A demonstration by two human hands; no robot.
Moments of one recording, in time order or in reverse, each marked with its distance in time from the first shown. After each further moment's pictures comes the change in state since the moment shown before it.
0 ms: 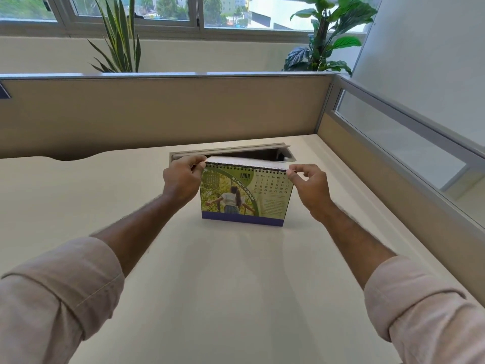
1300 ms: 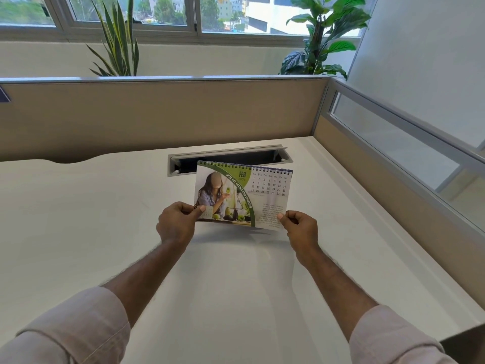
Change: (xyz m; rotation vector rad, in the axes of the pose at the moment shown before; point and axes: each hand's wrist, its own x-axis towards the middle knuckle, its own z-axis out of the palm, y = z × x) left_hand -0.084 -0.028 0.021 -0.113 0.075 -0.446; right_hand -0.085 0.044 0.020 0.258 0.012 0.274
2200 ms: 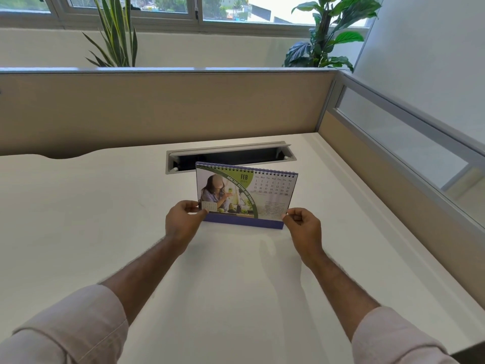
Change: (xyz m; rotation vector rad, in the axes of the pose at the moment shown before) left_hand 0.025 -0.010 0.025 -0.104 -0.159 -0.073; right_hand 0.027 0.017 0.000 -0.091 0.034 -0.072
